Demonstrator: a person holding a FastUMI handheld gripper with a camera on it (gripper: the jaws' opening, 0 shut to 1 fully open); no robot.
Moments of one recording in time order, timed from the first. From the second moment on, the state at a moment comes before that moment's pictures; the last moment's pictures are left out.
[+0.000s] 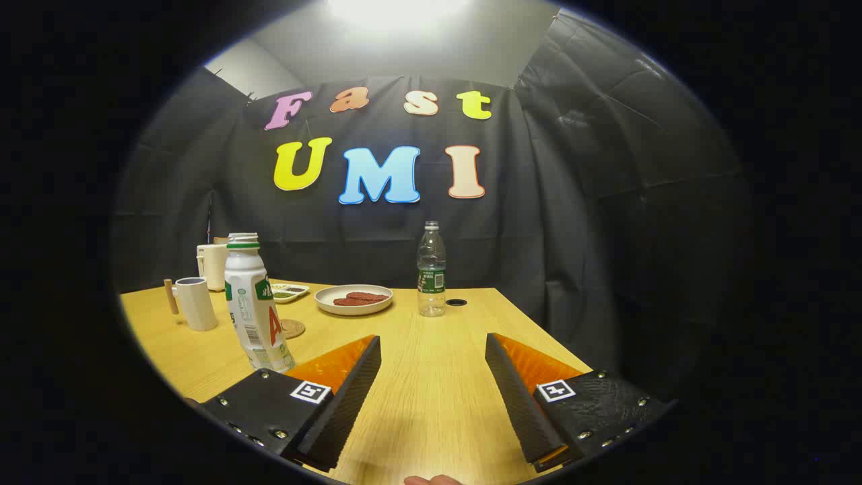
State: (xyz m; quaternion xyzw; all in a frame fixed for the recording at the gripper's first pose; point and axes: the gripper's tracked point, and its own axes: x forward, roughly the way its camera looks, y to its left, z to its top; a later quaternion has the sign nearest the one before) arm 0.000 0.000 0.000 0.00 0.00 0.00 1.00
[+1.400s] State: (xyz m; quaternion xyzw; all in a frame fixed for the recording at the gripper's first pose) arm -0.016 0.083 0.106 -0.01 -0.01 0.02 1.00
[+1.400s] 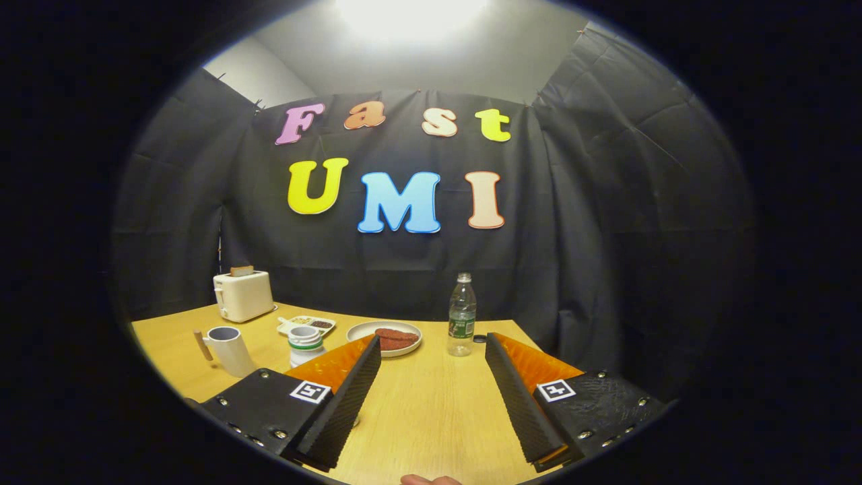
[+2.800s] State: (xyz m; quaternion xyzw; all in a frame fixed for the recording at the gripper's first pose) arm 0.049 0.212 0.021 0.03 0.02 0.04 1.00
